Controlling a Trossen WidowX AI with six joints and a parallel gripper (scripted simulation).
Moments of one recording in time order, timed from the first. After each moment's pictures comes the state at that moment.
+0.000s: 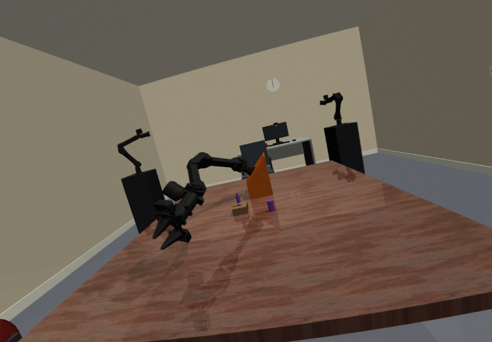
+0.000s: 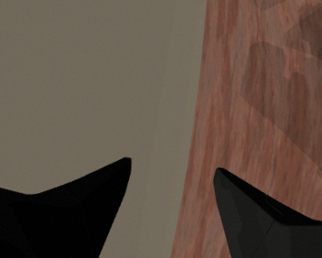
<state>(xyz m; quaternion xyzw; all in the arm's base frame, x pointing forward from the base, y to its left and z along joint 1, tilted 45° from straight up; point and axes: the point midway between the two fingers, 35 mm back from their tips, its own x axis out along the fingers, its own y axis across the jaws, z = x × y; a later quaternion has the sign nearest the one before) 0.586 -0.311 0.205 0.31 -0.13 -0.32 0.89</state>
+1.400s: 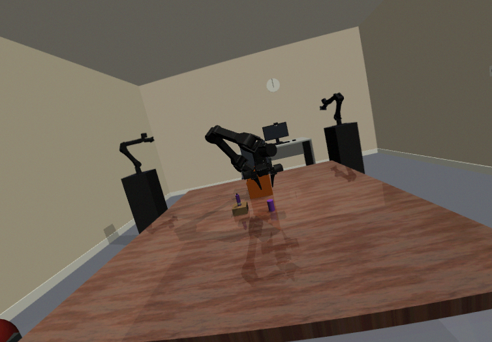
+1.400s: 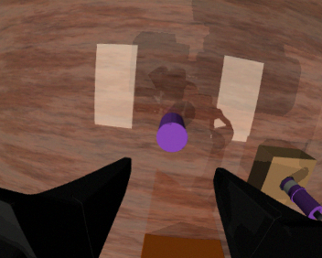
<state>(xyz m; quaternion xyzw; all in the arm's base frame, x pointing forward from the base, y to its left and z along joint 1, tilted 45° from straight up) 0.305 -0.003 -0.047 -0.20 0.67 -0.33 0.64</state>
